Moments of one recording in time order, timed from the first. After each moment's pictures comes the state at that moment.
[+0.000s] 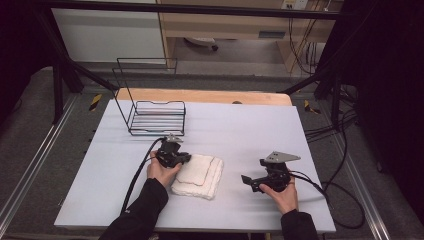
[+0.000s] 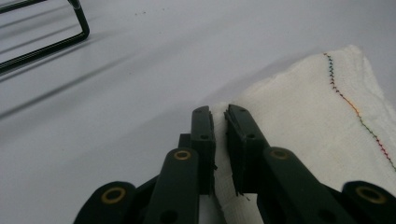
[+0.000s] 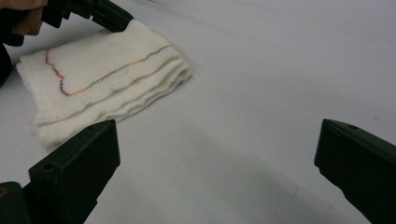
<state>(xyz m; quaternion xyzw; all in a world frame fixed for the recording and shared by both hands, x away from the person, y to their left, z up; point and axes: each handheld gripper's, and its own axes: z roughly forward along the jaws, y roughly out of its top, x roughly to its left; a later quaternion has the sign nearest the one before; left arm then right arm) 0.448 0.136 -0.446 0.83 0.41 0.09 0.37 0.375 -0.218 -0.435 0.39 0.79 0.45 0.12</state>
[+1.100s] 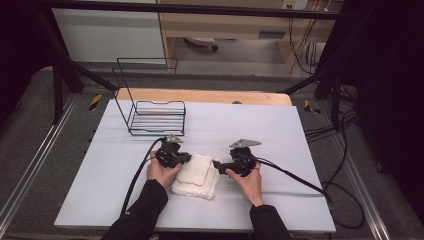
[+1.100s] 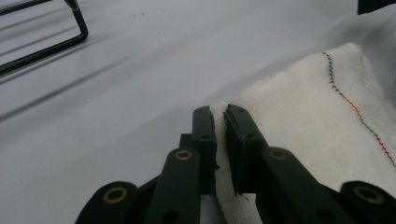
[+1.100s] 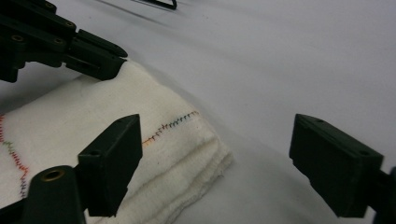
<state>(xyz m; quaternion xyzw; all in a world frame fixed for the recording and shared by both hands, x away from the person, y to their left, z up) 0.448 0.137 -0.447 0.83 0.41 0.09 0.37 0.423 -0.126 -0.443 0.43 0.79 0.42 0.12</state>
